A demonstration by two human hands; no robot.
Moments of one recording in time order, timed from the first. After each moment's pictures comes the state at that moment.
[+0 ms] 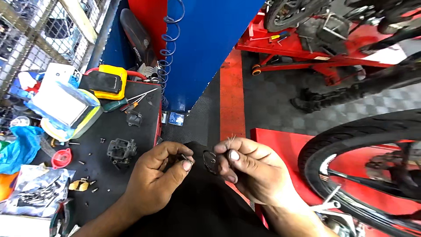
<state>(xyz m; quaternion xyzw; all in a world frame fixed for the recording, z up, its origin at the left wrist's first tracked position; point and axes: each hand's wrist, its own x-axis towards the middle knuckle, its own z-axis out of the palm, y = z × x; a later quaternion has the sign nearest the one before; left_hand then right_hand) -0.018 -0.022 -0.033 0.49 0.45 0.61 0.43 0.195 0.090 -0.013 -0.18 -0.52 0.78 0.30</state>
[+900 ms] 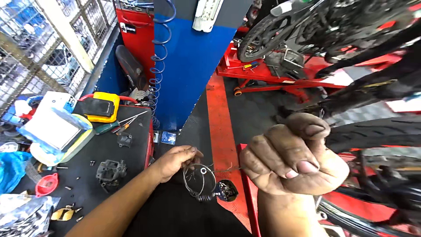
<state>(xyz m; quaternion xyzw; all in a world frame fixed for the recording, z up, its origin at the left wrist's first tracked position) 0.007 0.074 -0.097 0.38 0.38 0.42 0.73 0.203 0.130 0.047 0.08 -0.37 0.81 0.46</state>
